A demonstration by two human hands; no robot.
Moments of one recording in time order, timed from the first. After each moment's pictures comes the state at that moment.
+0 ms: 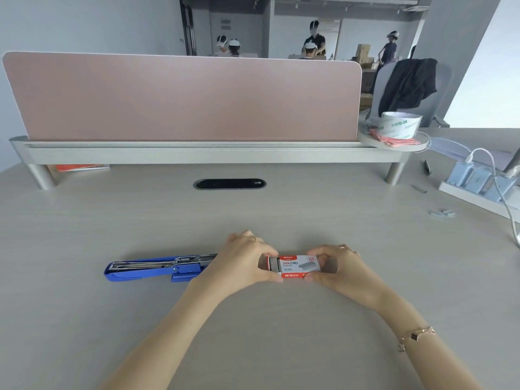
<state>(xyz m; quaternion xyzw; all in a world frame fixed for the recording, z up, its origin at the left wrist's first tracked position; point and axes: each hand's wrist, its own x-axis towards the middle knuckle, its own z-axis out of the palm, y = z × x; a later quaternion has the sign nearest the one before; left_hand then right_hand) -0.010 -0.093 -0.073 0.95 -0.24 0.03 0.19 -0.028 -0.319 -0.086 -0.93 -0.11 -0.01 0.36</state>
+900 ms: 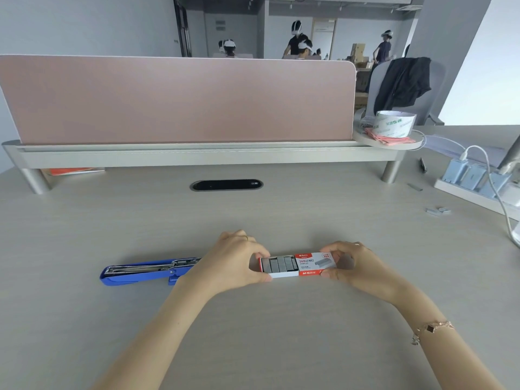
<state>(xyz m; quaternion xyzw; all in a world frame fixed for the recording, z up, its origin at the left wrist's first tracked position) -0.008 -0.082 -0.065 0.95 -0.26 0.04 0.16 -0.018 -0.355 -0.090 -0.93 -0.10 0.01 0.35</state>
